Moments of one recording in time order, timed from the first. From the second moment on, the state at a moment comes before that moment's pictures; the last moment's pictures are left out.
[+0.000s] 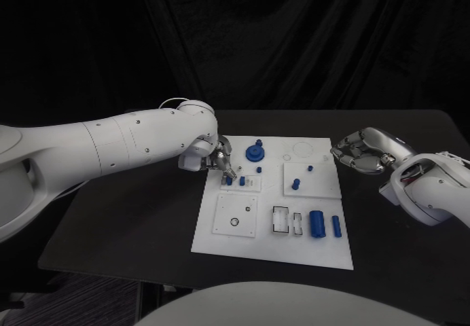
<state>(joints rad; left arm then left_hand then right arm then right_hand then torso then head) 1.36 -0.51 -0.21 1.19 -0.94 0.48 -0.59 1.19 0.03 0.18 0.24 0.54 1.07 0.05 0.07 1.00 1.46 -0.02 1.57 1.31 1.47 -0.06 1.57 1.31 0.03 1.46 0.05 1.39 1.31 1.27 -1.03 -0.25 1.59 -1.21 -0.53 -0.01 1.44 -0.06 0.33 0.26 0.56 0.98 0.12 0.17 0.20 1.37 0.04 1.46 1.31 1.46 -0.01 1.38 1.31 0.10 1.34 0.08 1.02 1.31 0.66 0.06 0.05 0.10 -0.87</state>
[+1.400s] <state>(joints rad) 1.36 -0.70 -0.21 1.39 -0.94 0.12 -0.55 1.07 -0.07 0.53 0.07 0.49 1.11 0.03 0.17 1.12 1.47 -0.04 1.57 1.31 1.47 -0.08 1.57 1.31 0.03 1.47 0.04 1.42 1.31 1.27 -1.04 -0.25 1.59 -1.21 -0.53 -0.03 1.44 -0.06 0.33 0.26 0.56 0.98 0.12 0.17 0.20 1.37 0.04 1.46 1.31 1.46 -0.01 1.38 1.31 0.10 1.34 0.08 1.01 1.31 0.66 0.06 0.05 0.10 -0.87</state>
